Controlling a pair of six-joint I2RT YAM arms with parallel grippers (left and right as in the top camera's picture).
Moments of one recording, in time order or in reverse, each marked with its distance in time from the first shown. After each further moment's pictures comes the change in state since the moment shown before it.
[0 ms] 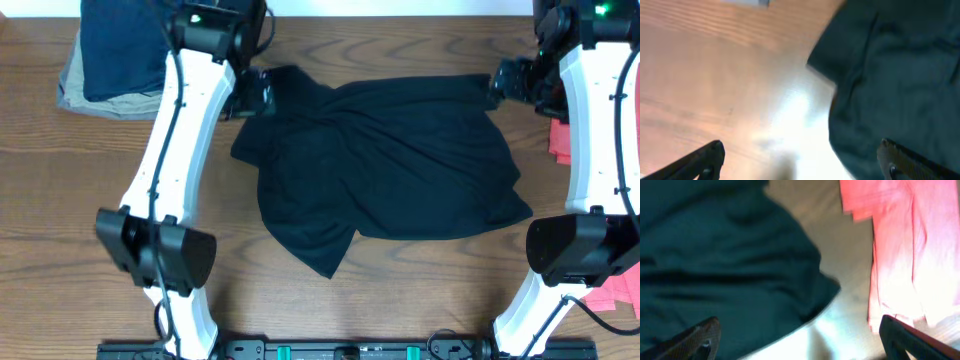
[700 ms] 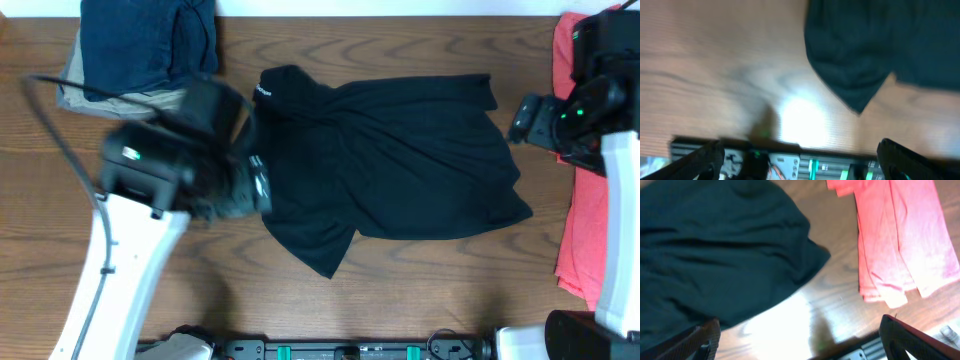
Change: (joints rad) left arm -0.134 -0.611 -0.538 -0.002 0.201 -0.083; right arm 0.008 -0.400 -0.288 0.023 -0.010 0.028
